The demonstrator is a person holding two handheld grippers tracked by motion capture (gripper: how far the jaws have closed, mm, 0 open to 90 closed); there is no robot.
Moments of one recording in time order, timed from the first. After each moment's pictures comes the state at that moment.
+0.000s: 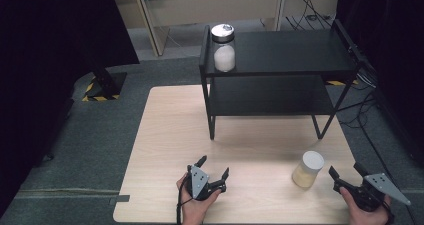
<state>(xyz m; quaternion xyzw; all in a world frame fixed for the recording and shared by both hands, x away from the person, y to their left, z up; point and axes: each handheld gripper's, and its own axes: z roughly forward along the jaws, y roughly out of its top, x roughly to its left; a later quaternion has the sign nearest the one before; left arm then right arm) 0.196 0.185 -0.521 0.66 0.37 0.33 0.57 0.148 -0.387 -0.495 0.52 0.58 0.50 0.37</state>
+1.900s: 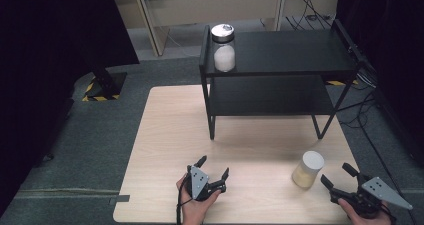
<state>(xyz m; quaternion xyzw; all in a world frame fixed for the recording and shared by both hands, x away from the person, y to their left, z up) 0.195 0.185 -0.523 0.66 0.36 0.34 0.57 0.142 -0.406 -0.489 0.41 0.64 0.56 0.32</state>
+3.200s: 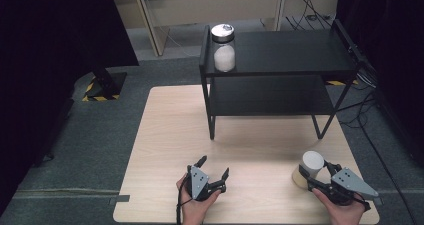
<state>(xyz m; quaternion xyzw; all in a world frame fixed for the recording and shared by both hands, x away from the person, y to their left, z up) 0.195 0.186 -0.523 0.66 0.36 0.34 0.57 0.172 -0.358 -0.481 0.36 0.67 0.55 0.33</state>
